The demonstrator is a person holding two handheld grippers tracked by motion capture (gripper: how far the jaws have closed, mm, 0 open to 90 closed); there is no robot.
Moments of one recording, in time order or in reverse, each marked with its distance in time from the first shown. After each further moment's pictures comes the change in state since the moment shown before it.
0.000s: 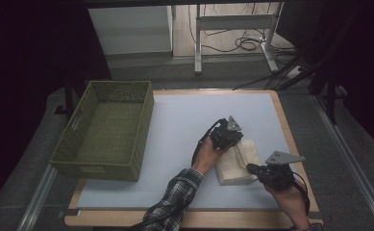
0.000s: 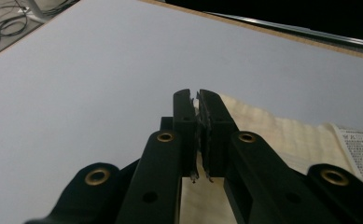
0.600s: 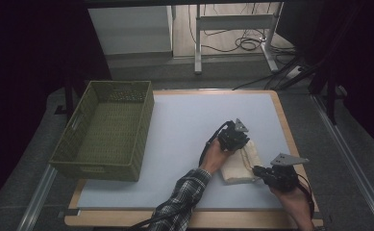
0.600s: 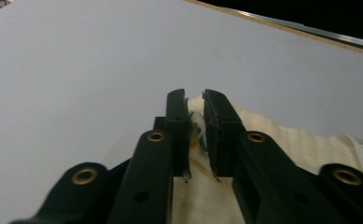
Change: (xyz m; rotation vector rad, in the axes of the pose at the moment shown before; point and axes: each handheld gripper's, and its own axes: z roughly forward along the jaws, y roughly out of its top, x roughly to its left) left arm -0.004 -0.003 0.032 0.013 -0.042 -0.064; right arm -0.017 -0.020 0.002 0.044 -0.034 0.043
